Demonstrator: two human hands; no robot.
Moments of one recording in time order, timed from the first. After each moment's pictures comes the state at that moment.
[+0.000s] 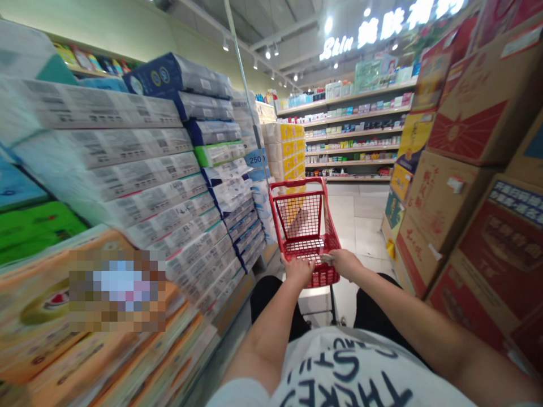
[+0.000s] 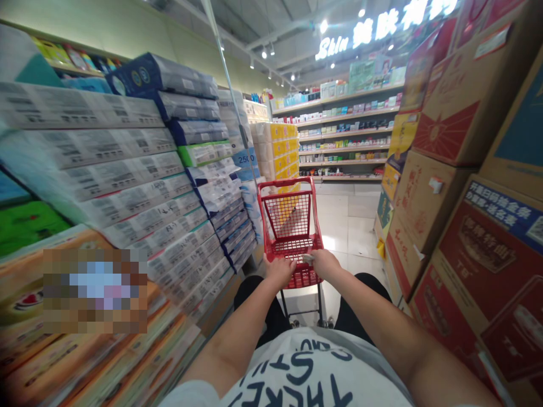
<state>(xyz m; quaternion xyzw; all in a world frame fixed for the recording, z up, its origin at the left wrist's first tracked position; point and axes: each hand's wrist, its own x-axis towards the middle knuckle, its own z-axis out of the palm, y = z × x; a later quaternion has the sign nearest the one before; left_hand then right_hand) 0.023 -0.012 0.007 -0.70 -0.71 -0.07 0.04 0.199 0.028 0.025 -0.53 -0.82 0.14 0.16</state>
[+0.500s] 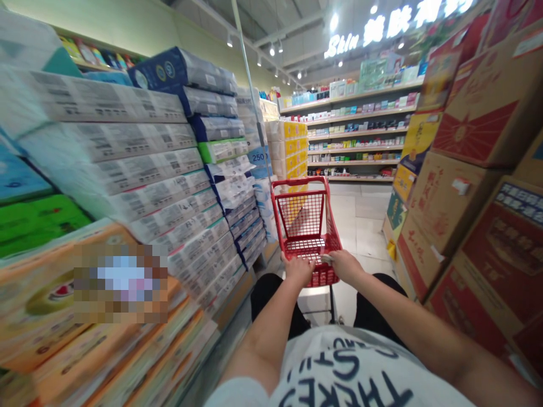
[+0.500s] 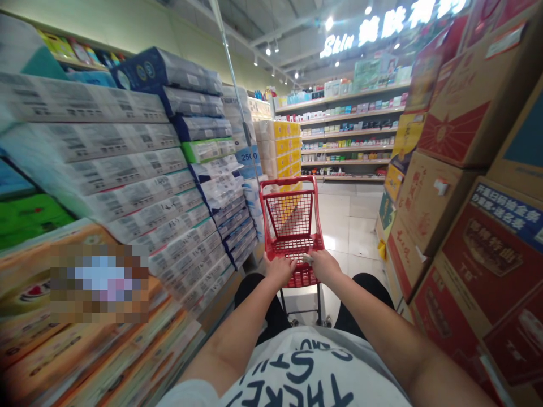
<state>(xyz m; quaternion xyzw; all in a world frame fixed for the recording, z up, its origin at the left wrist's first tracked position) 0.019 -0.019 0.009 -0.70 -0.70 -0.08 0.05 0.195 0.021 0.015 -0.51 -0.84 0.07 0.17</state>
